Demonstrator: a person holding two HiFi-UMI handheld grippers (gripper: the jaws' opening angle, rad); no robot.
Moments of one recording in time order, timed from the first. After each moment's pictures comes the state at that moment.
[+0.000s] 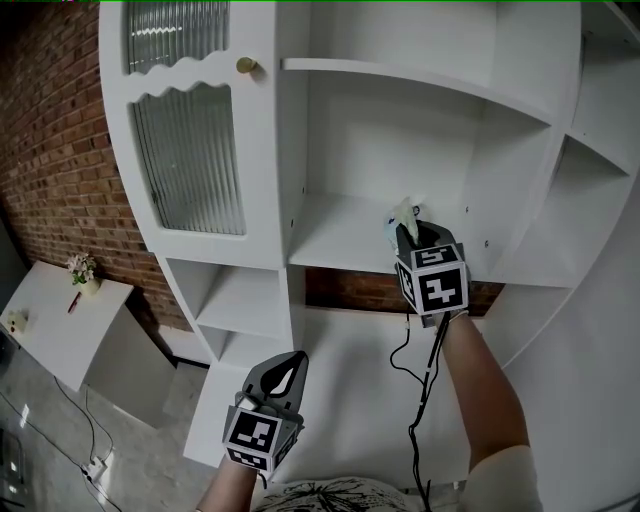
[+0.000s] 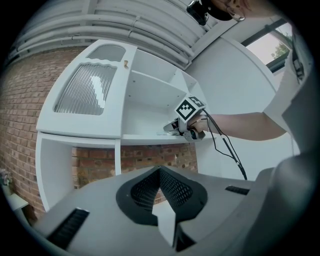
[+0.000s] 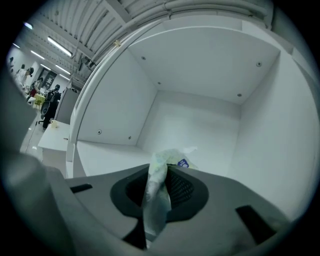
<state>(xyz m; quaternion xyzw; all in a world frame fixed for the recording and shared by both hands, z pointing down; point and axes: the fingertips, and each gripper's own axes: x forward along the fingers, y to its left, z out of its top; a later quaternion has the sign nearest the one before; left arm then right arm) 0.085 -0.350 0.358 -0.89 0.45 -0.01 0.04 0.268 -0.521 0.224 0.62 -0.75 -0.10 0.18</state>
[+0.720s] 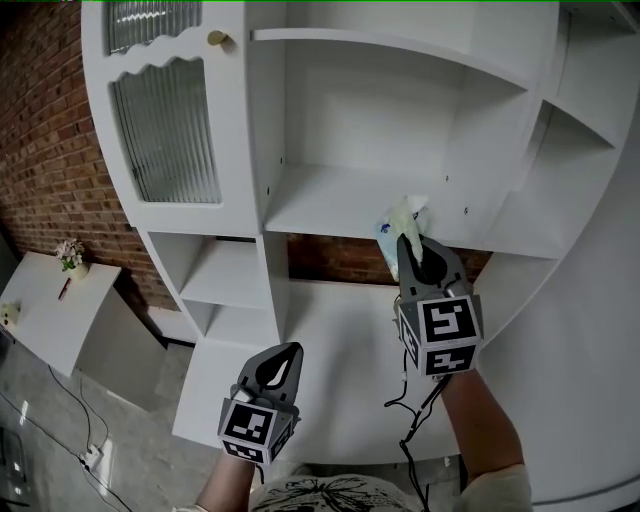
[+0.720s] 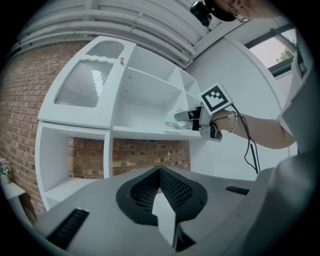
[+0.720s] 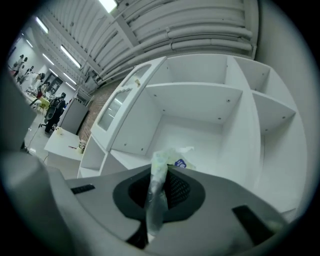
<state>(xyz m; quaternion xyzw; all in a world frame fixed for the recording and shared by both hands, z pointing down) 0.112 -0.312 0.379 -0.89 0.45 -0.01 0.01 0.268 -0.394 0.221 0.61 -0.77 -0.16 0.11</state>
